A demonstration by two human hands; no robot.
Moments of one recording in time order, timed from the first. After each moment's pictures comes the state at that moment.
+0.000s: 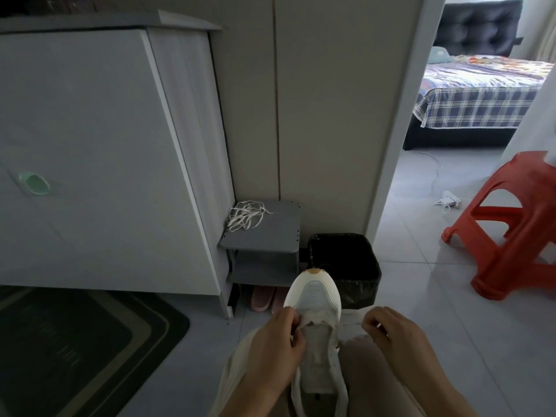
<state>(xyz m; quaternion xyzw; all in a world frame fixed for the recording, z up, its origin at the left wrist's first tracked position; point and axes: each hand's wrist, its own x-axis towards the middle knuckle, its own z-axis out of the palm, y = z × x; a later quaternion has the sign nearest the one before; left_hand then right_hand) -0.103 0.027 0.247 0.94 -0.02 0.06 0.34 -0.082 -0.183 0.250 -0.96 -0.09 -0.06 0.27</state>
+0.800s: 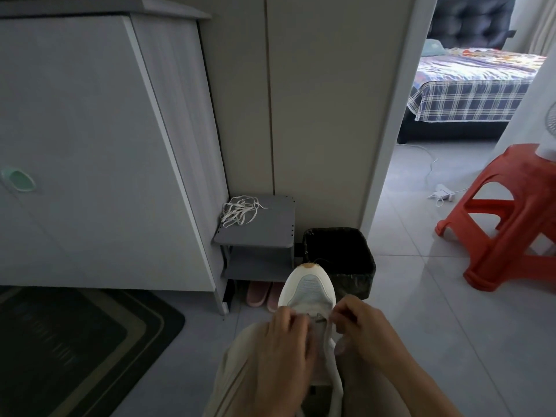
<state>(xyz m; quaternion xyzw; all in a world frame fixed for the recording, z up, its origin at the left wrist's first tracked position) -0.113 0.002 0.233 0.95 -0.08 0.18 0.25 -0.074 -0.150 0.261 -0.92 -0.07 0.07 0.39</state>
